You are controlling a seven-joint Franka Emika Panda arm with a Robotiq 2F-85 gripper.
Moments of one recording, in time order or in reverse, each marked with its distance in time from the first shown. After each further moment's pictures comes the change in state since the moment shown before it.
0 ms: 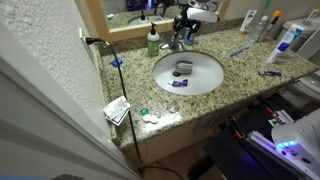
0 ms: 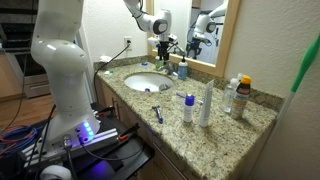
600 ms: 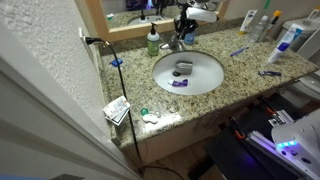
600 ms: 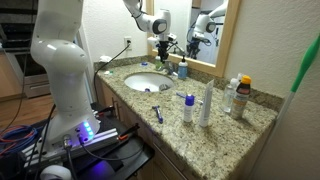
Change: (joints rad) arm 0.010 -0.003 -0.002 -0.003 -0.005 0.022 0.001
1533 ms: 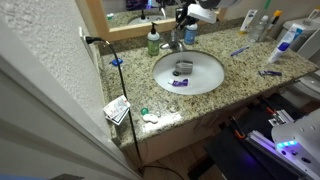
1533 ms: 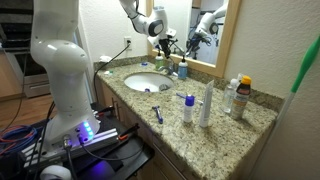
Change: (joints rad) arm 0.006 -0.077 -0.006 -0.143 0.025 0.363 0.041
